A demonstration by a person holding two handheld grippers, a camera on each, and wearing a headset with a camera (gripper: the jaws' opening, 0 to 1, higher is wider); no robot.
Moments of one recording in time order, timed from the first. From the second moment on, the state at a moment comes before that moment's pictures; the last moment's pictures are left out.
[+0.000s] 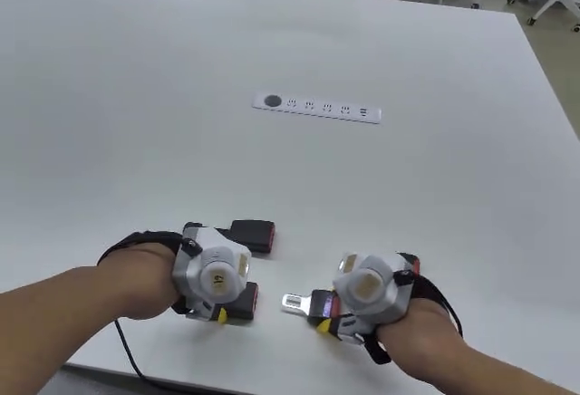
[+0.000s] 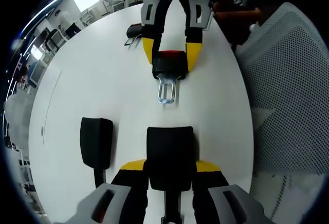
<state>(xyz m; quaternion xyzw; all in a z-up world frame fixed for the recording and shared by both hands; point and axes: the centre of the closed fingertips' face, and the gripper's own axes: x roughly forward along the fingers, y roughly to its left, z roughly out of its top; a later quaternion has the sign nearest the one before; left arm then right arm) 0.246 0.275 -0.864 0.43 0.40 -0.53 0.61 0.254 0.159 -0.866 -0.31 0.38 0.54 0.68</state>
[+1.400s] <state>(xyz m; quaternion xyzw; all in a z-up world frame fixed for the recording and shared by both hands) 0.247 0.273 -0.863 0.43 0.39 -0.55 0.61 0.248 0.217 -0.865 -0.33 0.34 0.55 0.68</state>
